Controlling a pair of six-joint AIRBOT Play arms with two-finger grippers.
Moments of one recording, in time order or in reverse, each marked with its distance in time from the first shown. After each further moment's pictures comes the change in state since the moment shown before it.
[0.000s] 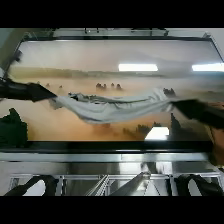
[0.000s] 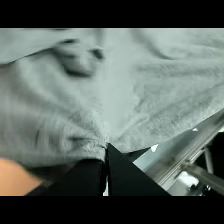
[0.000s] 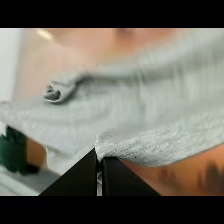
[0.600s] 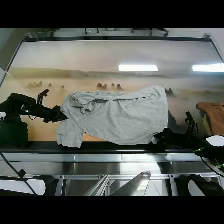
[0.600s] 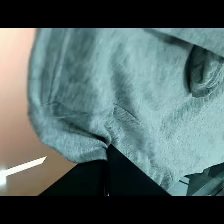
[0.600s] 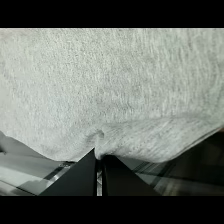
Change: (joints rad) left arm -0.018 -0.526 -0.210 0.224 -0.335 -0.004; right arm 0.093 -0.252 -0.447 -0.103 -0.186 0.010
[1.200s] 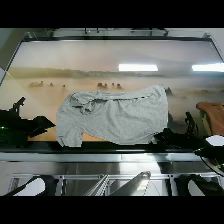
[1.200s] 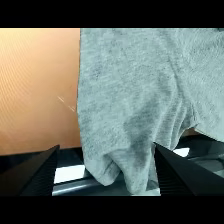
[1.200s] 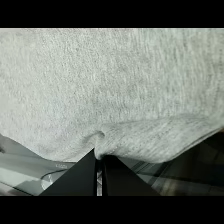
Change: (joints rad) left arm 0.241 0.427 -0.266 0.084 0.029 -0.030; right arm 0.000 -0.008 0.000 -0.007 -0.005 -0.003
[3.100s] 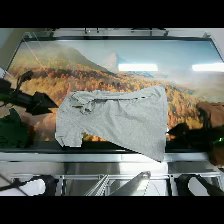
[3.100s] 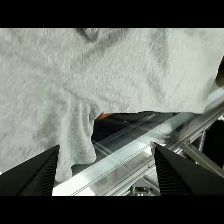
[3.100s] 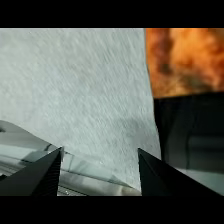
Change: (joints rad) left arm -0.124 -0.153 0.406 -0.126 0.360 -0.049; right arm -0.307 -0.134 0.181 -0.259 0.369 0.099
